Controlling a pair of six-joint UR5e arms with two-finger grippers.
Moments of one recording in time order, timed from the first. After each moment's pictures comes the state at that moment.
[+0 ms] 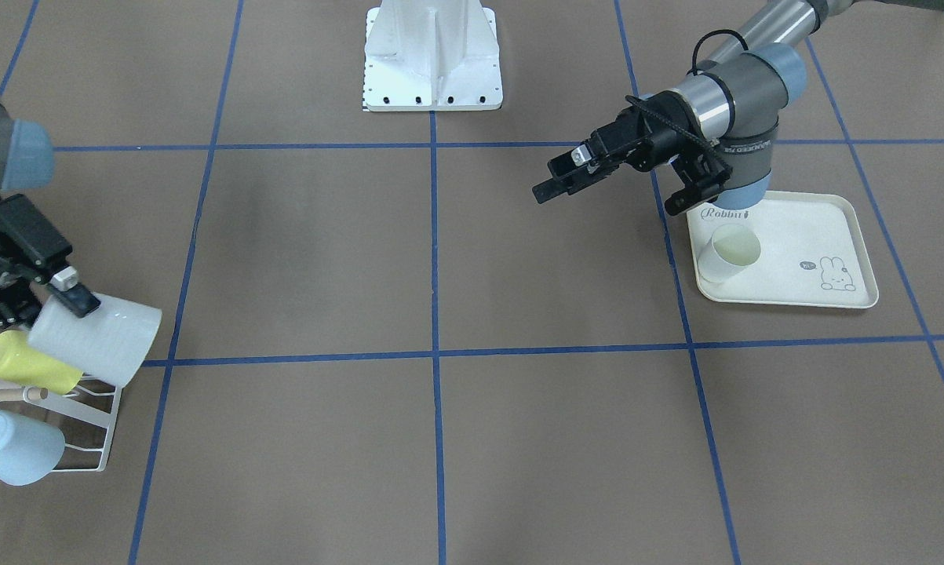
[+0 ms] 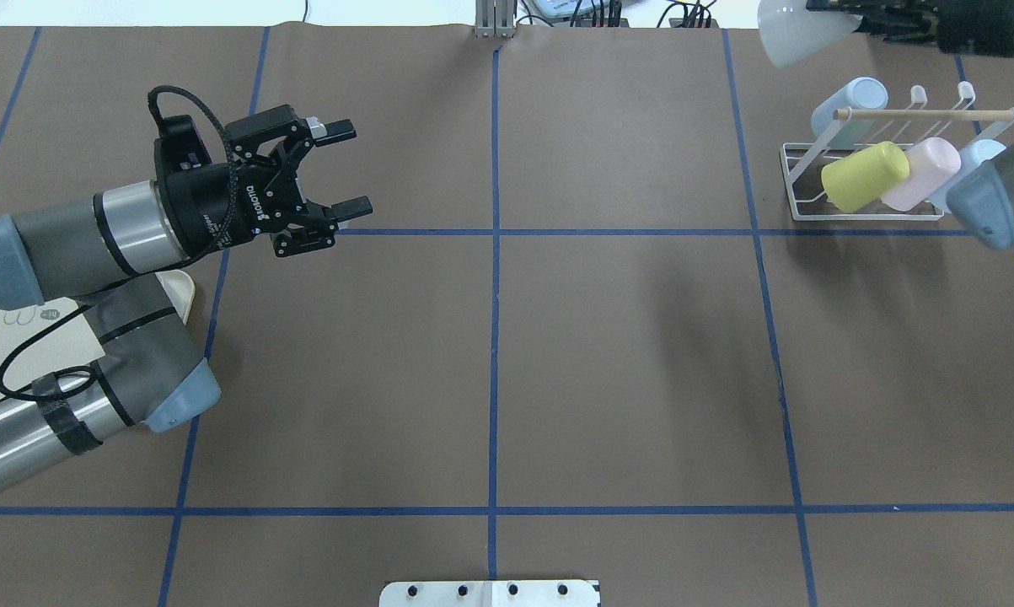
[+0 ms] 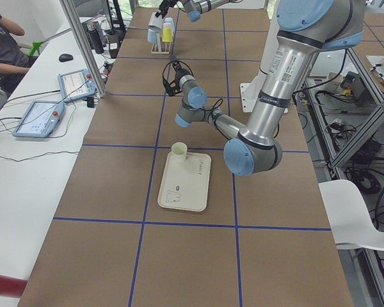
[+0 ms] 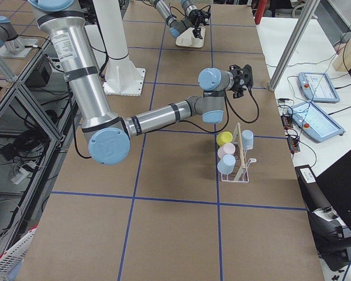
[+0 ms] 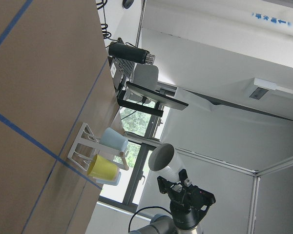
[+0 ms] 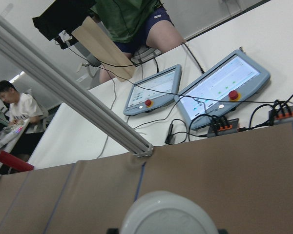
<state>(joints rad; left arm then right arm) -0.69 -2.00 -1.49 -3.39 -1.72 -2.26 1.21 -1.23 1.55 -0.37 2.12 1.25</state>
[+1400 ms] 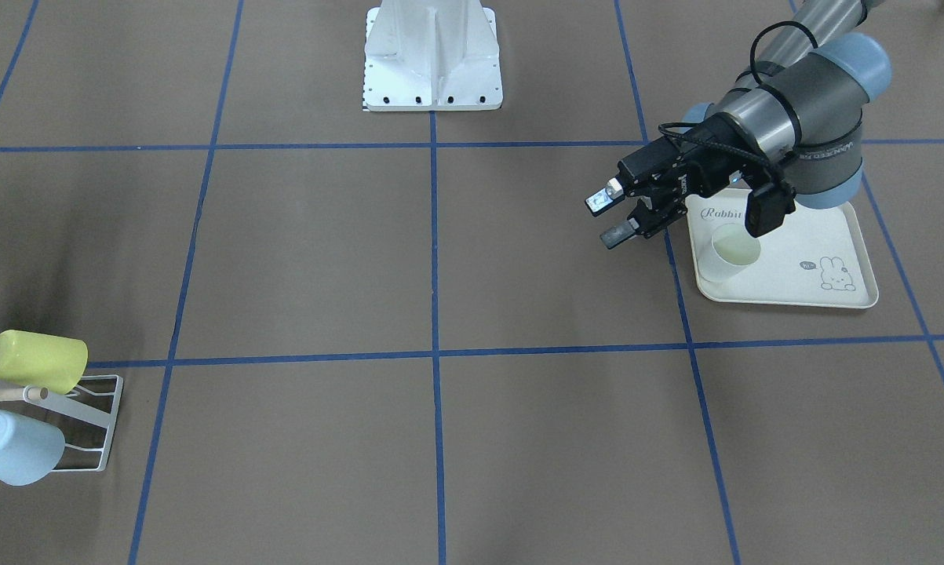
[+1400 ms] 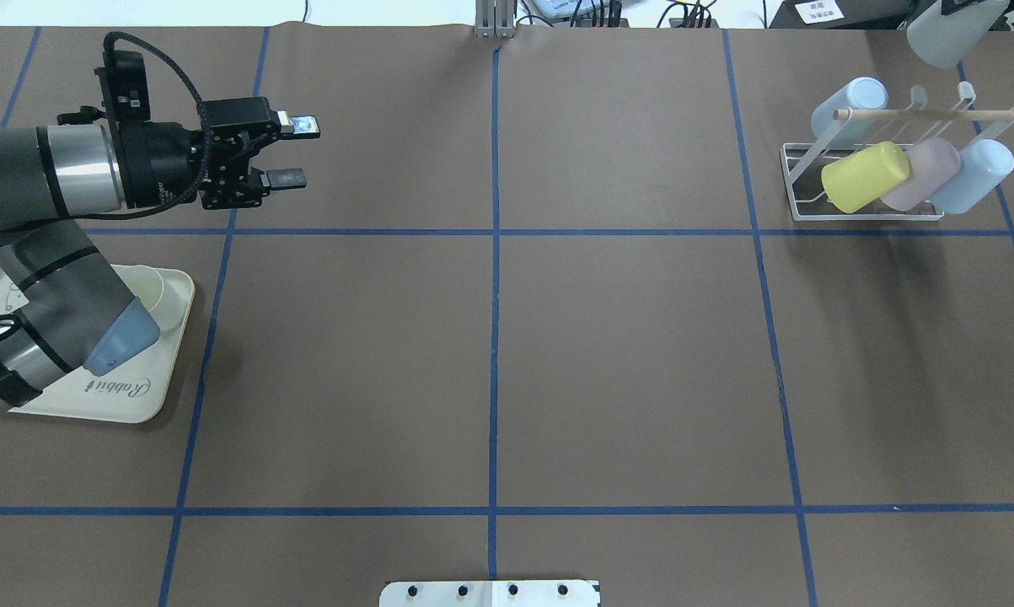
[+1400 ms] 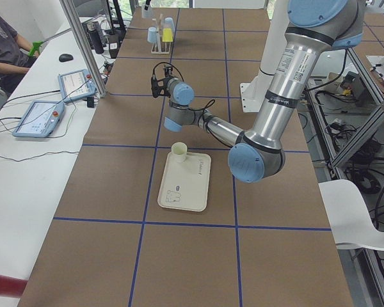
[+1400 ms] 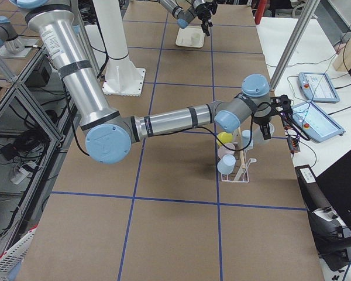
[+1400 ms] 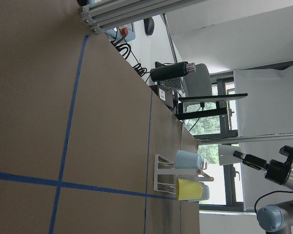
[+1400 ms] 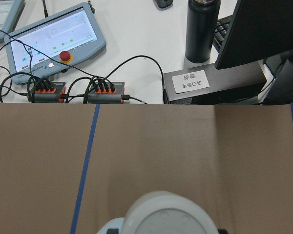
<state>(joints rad) -0.84 -1.95 -1.53 -3.16 -1.97 -1.88 1.40 -1.14 1.35 -1.01 2.25 0.61</state>
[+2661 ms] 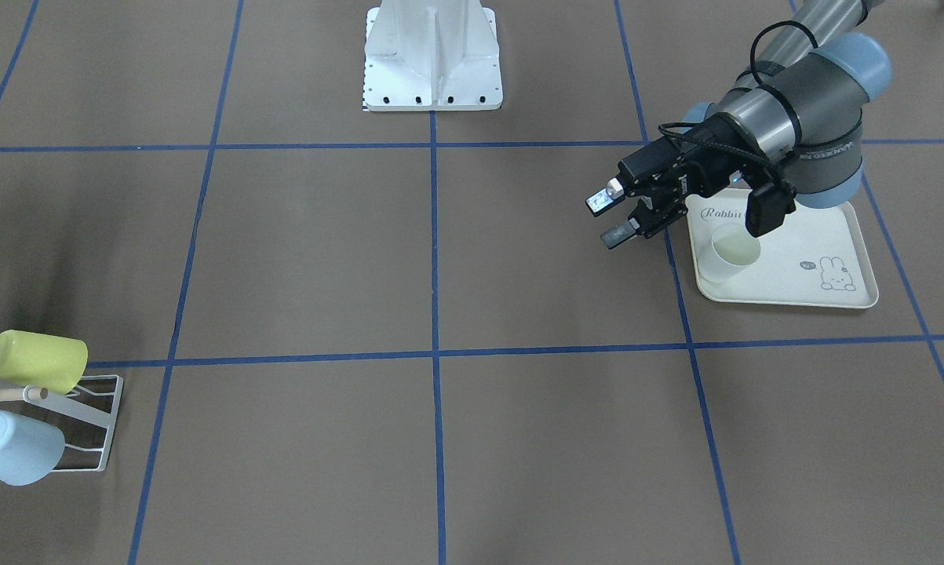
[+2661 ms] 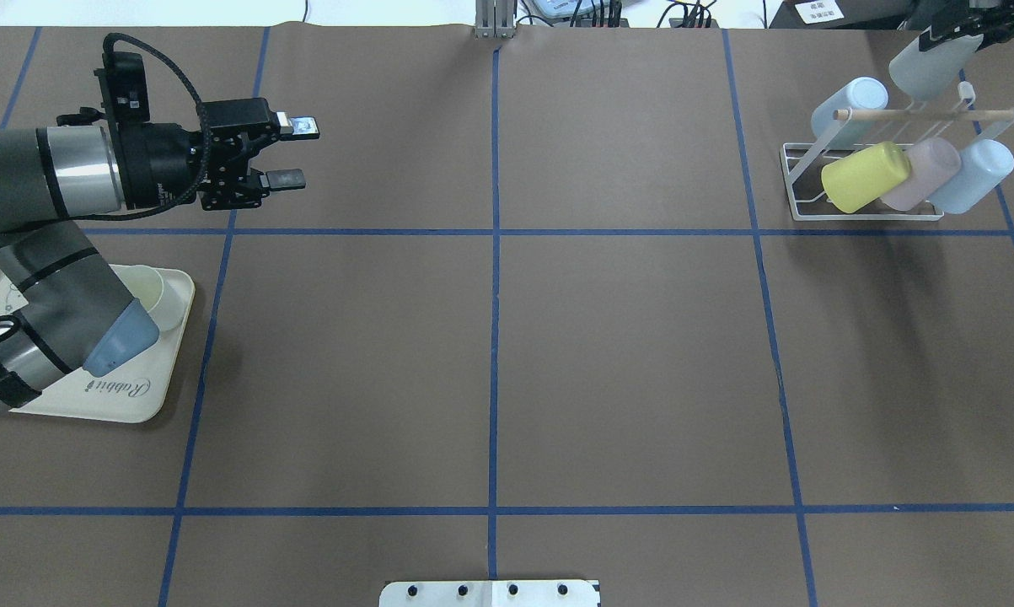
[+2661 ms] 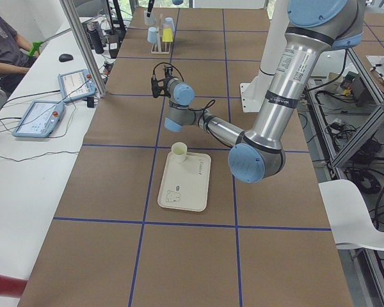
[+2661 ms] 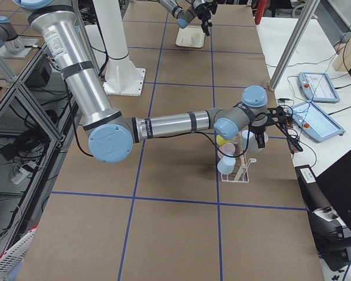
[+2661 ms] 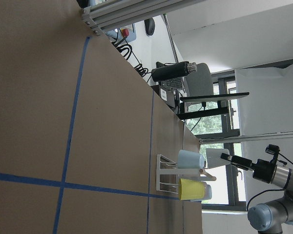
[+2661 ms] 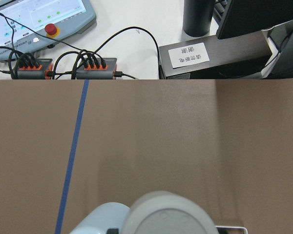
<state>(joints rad) -0.84 -1.95 -1.53 -3.16 -1.97 -1.88 1.35 -1.15 1.30 -1.00 2.24 0.61</state>
